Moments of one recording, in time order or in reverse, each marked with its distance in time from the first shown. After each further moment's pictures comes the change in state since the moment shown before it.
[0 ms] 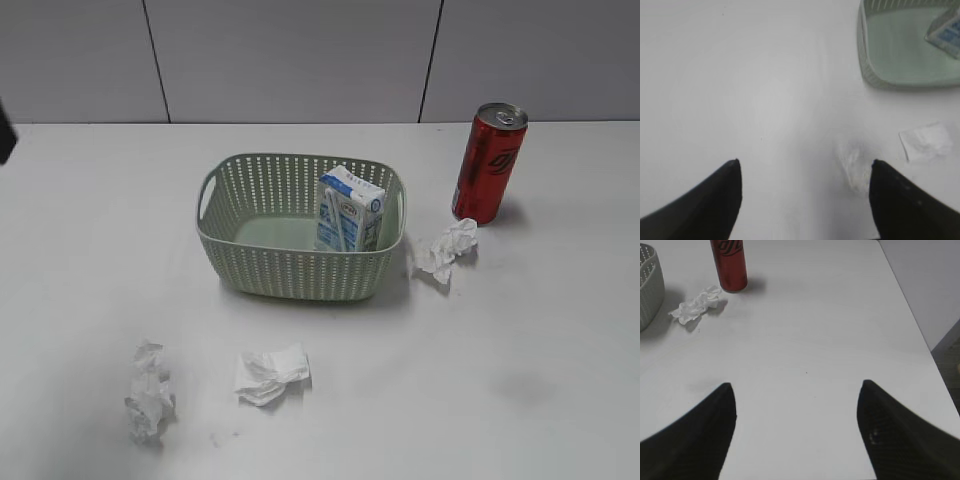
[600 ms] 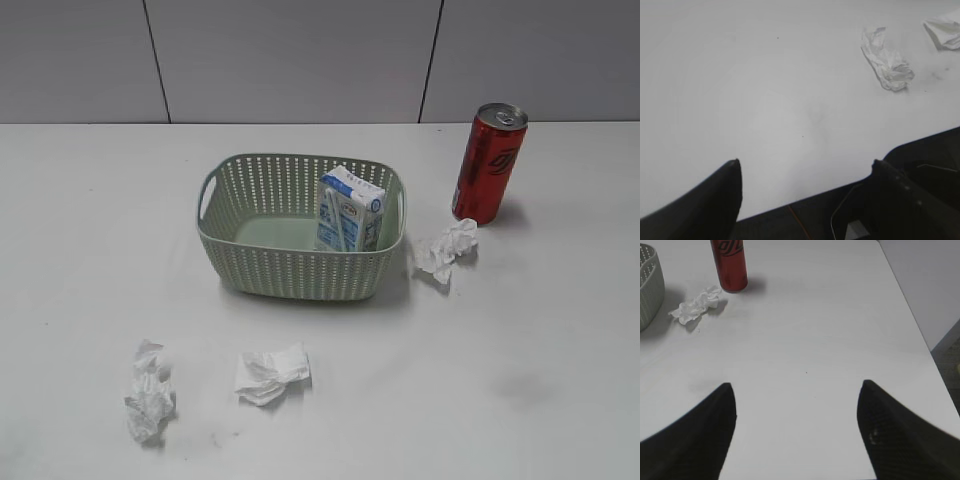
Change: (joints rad) left arm 0.000 -0.842 0.662 0.001 0.013 0.105; right arm 0.000 0.000 0.000 0.000 0.000 0.000
